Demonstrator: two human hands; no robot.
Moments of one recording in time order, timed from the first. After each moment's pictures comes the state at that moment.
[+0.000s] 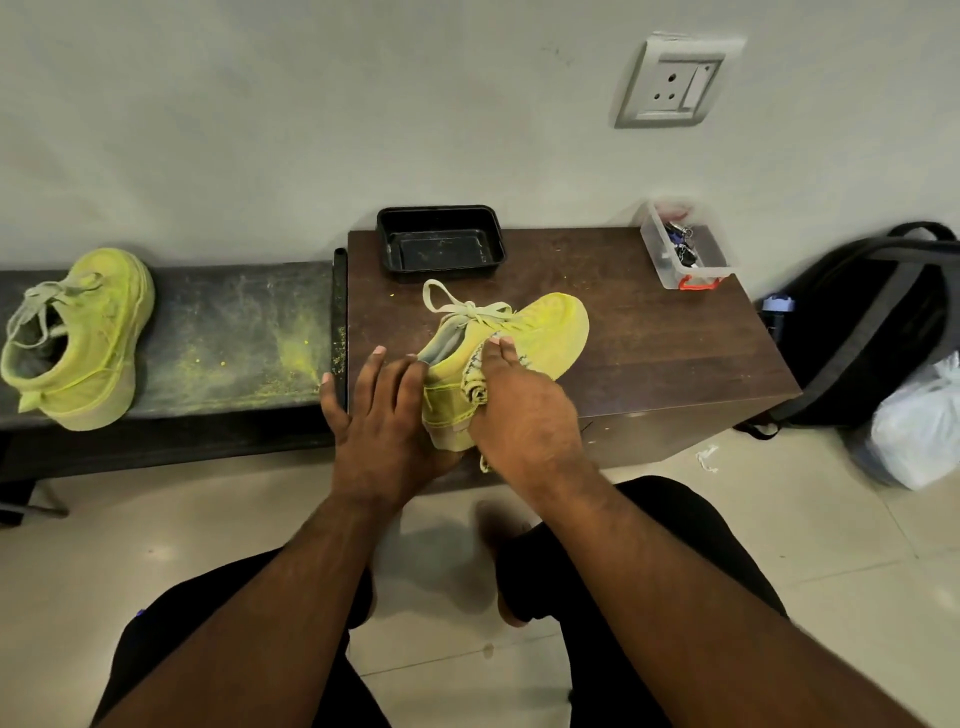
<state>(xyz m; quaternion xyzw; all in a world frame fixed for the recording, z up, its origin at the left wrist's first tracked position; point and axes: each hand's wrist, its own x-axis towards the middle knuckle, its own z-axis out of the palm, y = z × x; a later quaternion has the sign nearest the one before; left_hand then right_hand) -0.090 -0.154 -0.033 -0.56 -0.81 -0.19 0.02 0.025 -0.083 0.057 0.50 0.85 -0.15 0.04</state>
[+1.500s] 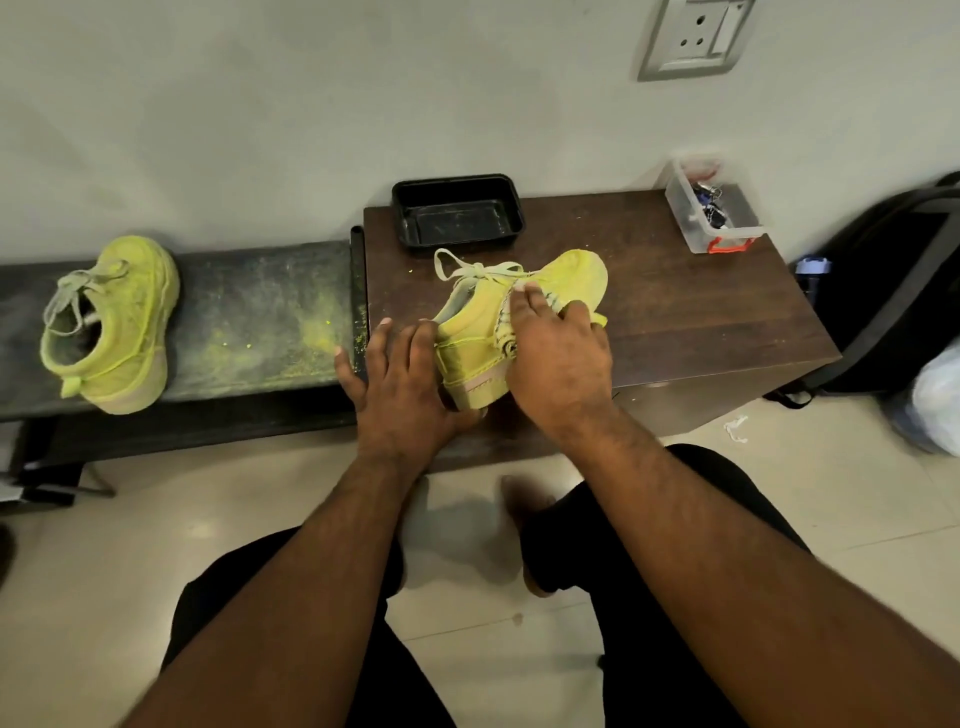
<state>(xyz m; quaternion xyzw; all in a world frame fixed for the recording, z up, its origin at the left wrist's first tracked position) -0.100 -0.145 -0.031 -0.52 -0.84 -0.17 -0.02 0.023 -0.065 0.048 0.49 0.87 -0.05 0.03</state>
